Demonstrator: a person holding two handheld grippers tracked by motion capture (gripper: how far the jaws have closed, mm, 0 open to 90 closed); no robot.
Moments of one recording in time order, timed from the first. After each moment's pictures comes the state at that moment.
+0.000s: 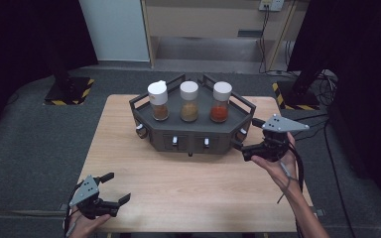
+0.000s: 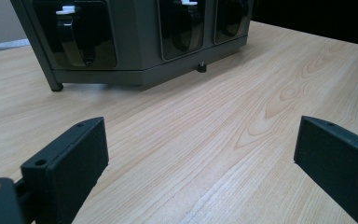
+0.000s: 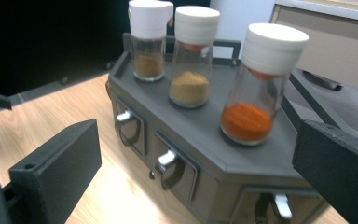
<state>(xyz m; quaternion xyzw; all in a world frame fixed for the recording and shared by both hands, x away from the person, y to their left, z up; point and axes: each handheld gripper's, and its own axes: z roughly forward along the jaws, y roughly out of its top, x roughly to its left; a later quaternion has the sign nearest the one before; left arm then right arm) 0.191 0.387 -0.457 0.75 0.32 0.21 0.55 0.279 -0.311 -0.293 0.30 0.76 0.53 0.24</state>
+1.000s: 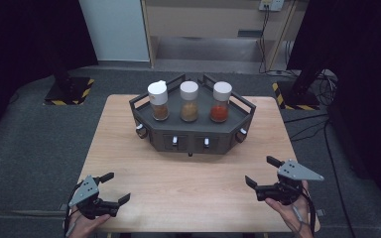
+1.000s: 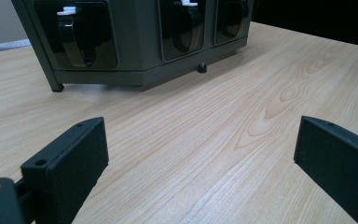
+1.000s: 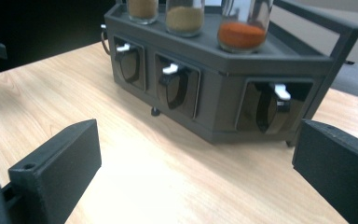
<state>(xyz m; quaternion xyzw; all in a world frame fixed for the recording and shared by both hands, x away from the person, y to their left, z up) 0.190 0.388 -0.457 0.74 0.32 0.21 0.55 0.200 -0.345 -0.374 0.34 0.75 0.52 0.25</state>
